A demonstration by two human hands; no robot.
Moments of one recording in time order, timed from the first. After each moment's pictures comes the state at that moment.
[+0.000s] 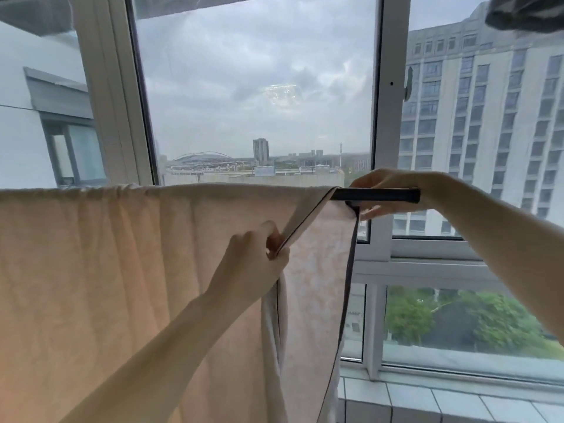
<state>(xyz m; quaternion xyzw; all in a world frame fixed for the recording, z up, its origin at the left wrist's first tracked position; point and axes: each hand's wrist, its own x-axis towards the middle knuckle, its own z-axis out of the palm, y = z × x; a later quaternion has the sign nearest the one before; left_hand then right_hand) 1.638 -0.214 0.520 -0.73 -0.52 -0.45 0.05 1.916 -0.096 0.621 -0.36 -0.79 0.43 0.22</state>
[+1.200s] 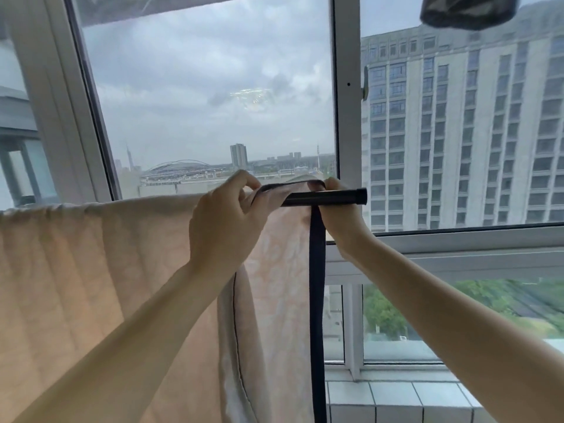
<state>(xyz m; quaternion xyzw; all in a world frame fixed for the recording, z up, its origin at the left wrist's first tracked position) 1.689 -0.197 0.573 -0.66 -0.45 -0.59 0.11 1.856 -0.142 0.559 -0.35 -0.59 0.28 0.67</state>
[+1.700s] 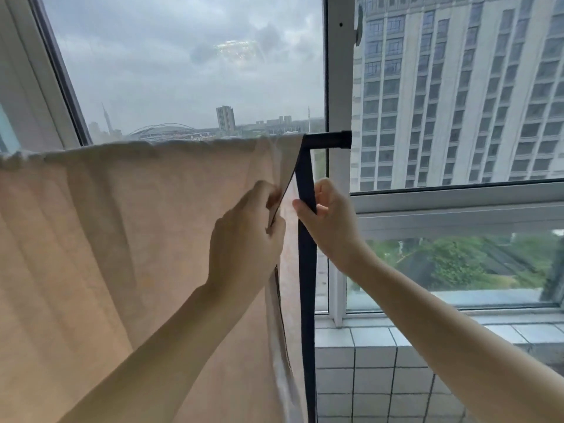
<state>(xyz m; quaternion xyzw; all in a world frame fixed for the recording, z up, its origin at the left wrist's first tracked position) 1.722 -0.218 0.487 -0.73 -0.43 -0.51 0.14 1.862 -0.171 0.476 -0.42 -0.64 0.16 0.62</state>
